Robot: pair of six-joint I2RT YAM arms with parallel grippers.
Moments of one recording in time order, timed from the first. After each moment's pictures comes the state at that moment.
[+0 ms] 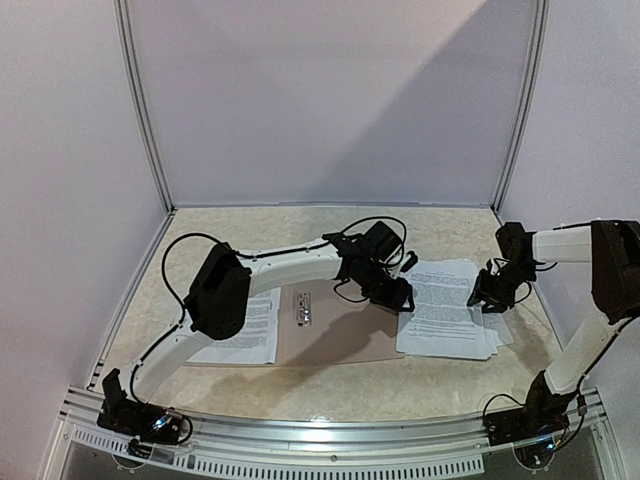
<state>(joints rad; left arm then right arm) -0.98 2.68 2.37 -0.62 0.35 -0.35 0.03 1.66 0.91 -0.60 -0.23 0.46</state>
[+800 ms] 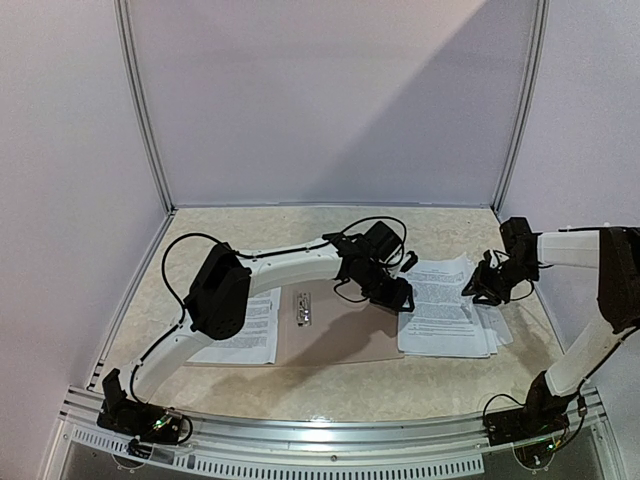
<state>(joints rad) -0.98 2.68 2.37 -0.62 0.35 -0.35 0.03 1.59 0.88 -0.52 -0.37 0.49</state>
